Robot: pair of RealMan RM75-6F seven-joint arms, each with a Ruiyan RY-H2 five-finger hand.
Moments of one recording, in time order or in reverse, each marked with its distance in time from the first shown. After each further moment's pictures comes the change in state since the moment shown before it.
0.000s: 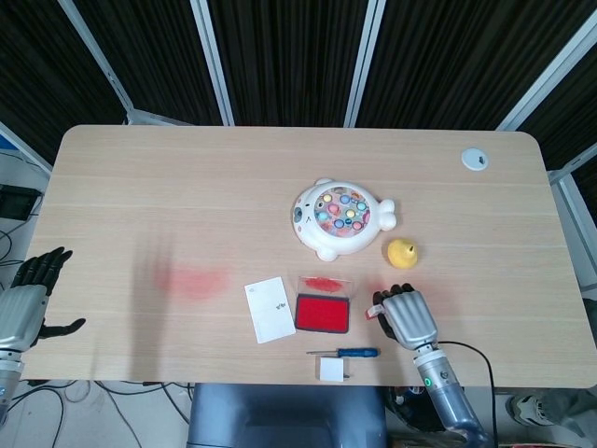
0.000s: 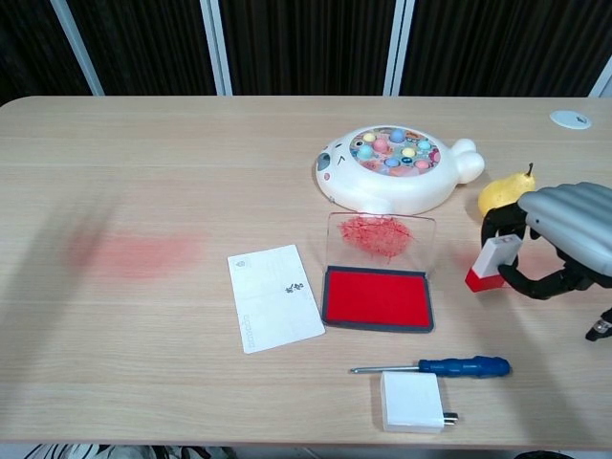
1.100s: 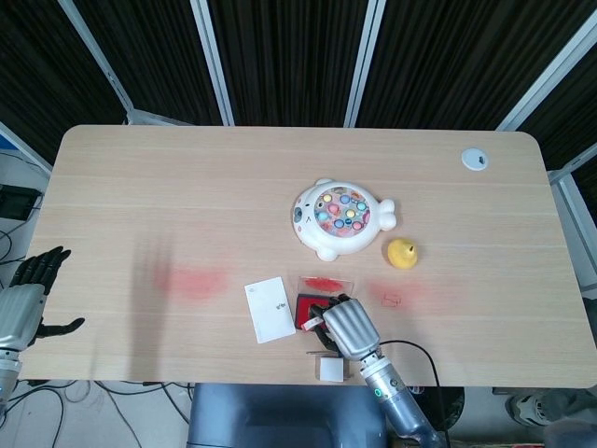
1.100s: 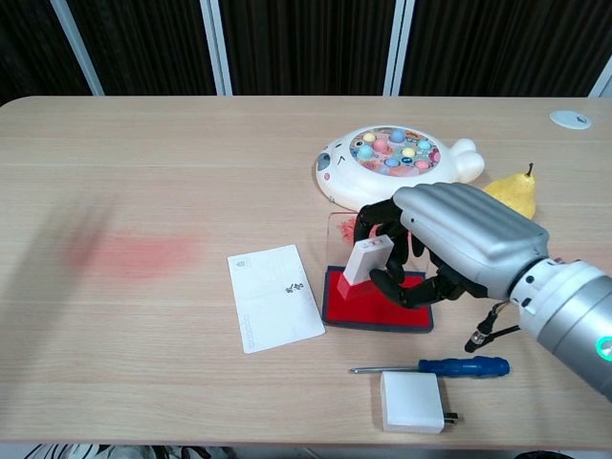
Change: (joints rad) left arm -0.003 0.014 -0.001 -0.002 -0.003 -0.012 -0.033; right arm 0.072 -0.184 0.022 -0.014 -0.103 -0.025 0.092
